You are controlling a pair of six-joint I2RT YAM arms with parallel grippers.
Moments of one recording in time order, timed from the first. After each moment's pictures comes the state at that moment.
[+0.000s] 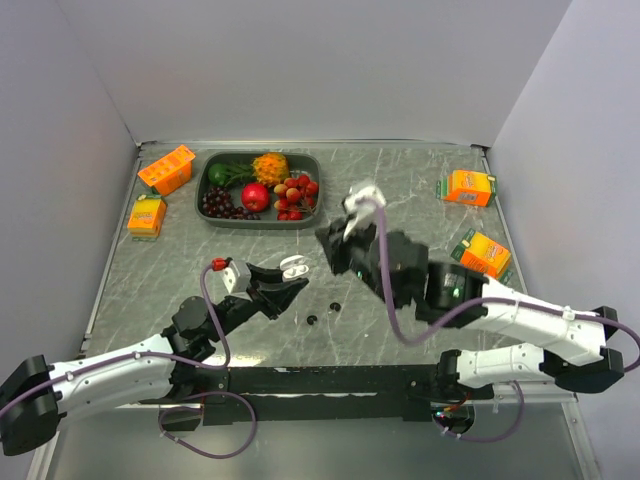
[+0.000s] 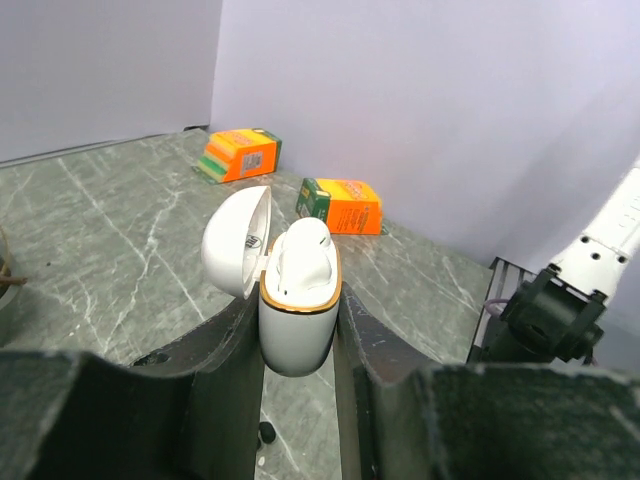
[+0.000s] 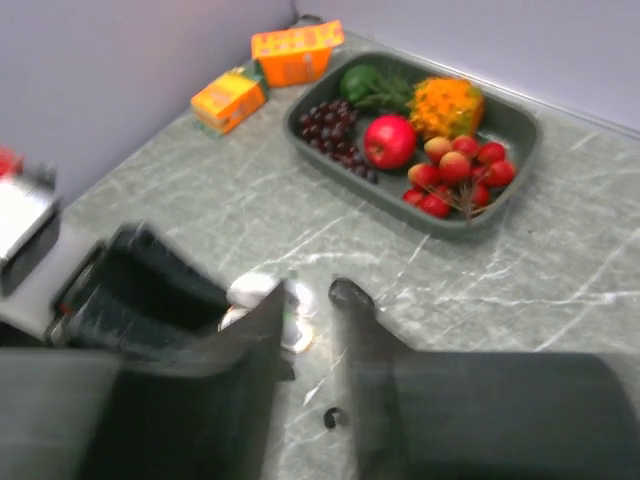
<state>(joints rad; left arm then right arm) -1.01 0.73 0.22 0.83 -0.04 -0.25 1.33 1.08 1.25 -0.34 0.66 0.22</state>
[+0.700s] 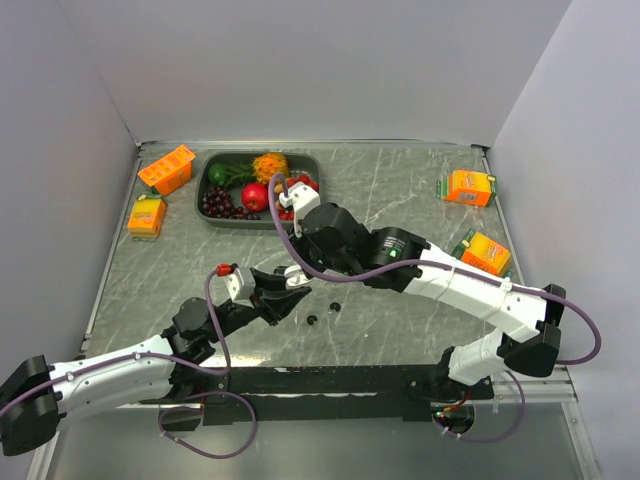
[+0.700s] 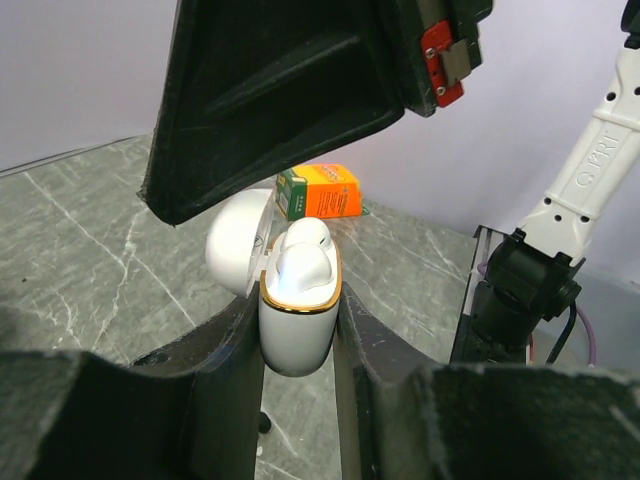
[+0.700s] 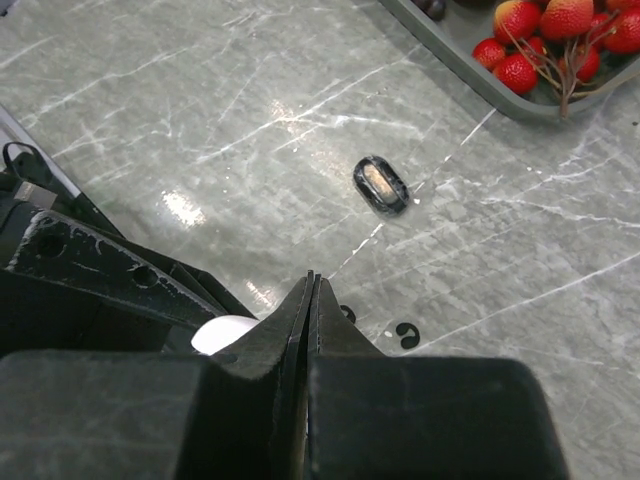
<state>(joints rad) -1.01 0.72 0.21 0.83 0.06 -0.20 1.14 1.42 1.53 -0.73 0.26 0.27</state>
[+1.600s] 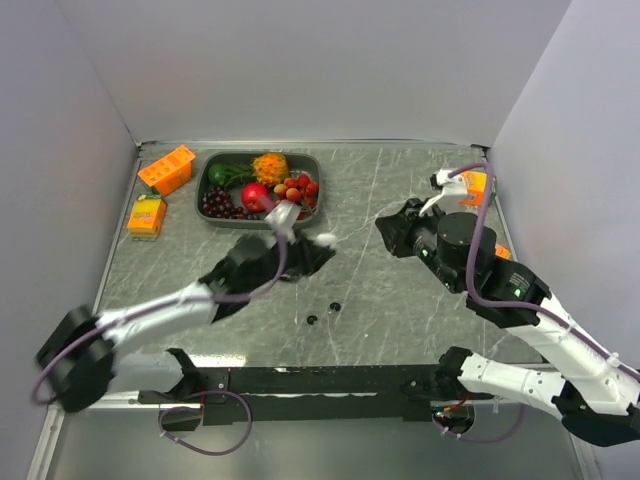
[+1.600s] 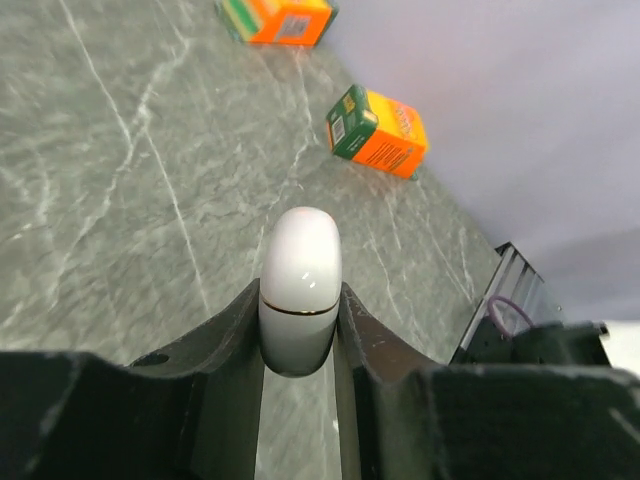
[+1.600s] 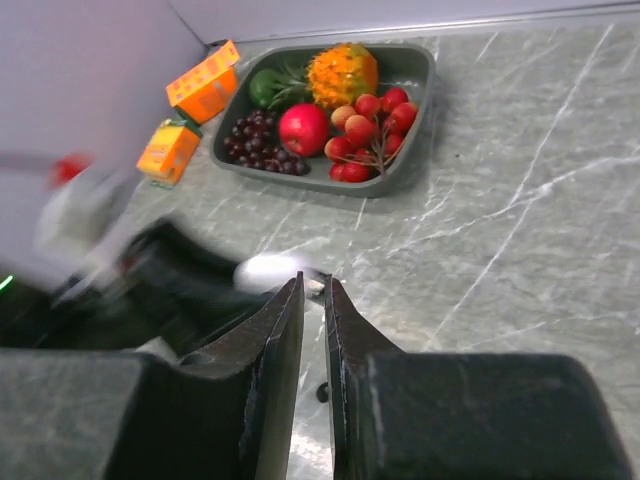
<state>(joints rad) -0.87 1.13 0.59 0.49 0.04 -0.53 0.89 0.89 1.23 -0.61 0.43 0.51</state>
